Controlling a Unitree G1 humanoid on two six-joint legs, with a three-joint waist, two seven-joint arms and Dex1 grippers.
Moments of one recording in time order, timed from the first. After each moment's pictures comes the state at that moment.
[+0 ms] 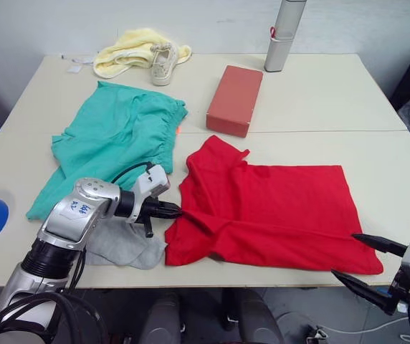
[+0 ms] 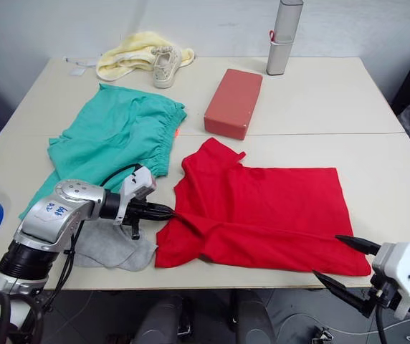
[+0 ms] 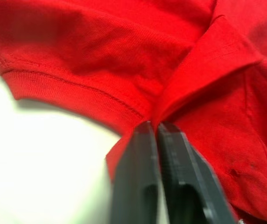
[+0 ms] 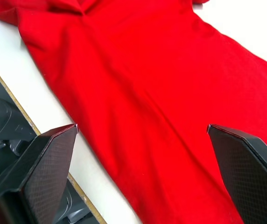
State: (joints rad) left arm -0.50 0.71 -0.20 -0.15 -0.29 0.84 -1.04; right arm 0.64 -0.69 -0.67 -0.52 0.53 0.17 1.09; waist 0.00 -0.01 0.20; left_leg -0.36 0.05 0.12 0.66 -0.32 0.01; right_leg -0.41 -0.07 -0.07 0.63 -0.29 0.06
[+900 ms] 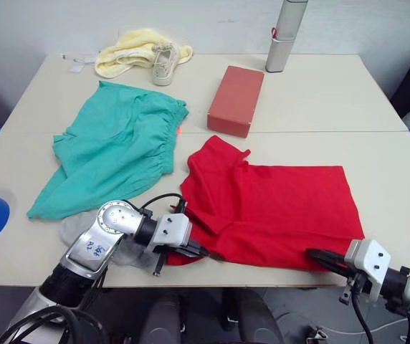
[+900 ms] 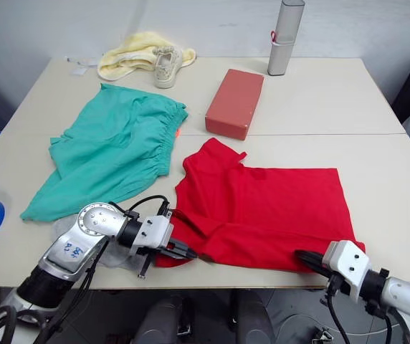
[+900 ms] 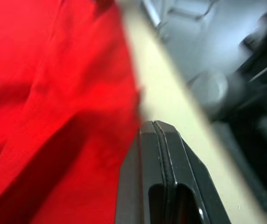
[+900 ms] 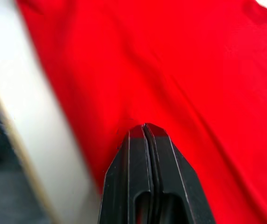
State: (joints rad) left arm -0.36 0.62 -0.33 -0.14 -0.16 0.16 -1.22; right arm 0.45 -0.71 -0.33 -0.30 0.27 -0.02 0.99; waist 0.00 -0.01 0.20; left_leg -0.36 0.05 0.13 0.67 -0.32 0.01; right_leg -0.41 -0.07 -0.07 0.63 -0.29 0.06
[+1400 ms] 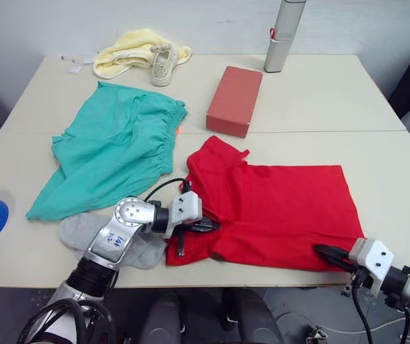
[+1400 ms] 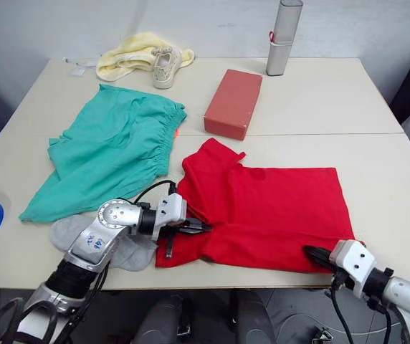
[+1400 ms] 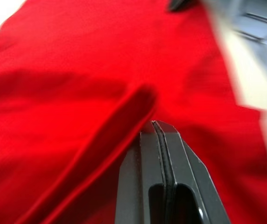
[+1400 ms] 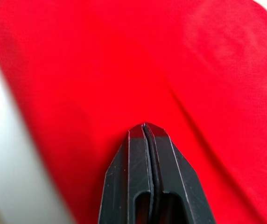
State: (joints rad) left arm -0.39 0.45 -0.27 -0.03 -0.15 0.29 -0.96; right arm 0.38 -0.70 -0.33 -0.09 0.25 -0.18 0.93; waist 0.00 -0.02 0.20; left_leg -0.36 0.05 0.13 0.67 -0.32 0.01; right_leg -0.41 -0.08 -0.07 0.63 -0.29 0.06
